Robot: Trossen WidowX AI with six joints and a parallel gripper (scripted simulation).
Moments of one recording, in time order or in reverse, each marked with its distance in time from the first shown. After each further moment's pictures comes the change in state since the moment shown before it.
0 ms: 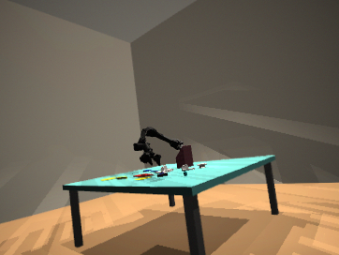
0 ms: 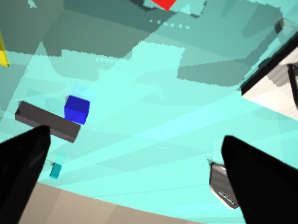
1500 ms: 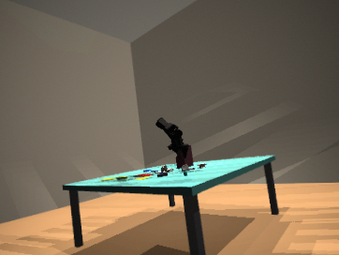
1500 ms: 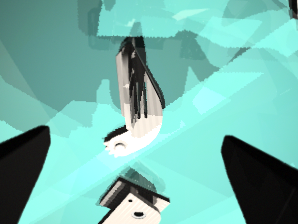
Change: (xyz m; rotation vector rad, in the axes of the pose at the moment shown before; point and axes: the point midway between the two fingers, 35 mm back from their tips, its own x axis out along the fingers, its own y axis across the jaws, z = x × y) arm 0.056 -0.107 -0.186 -0.888 -0.334 -0.426
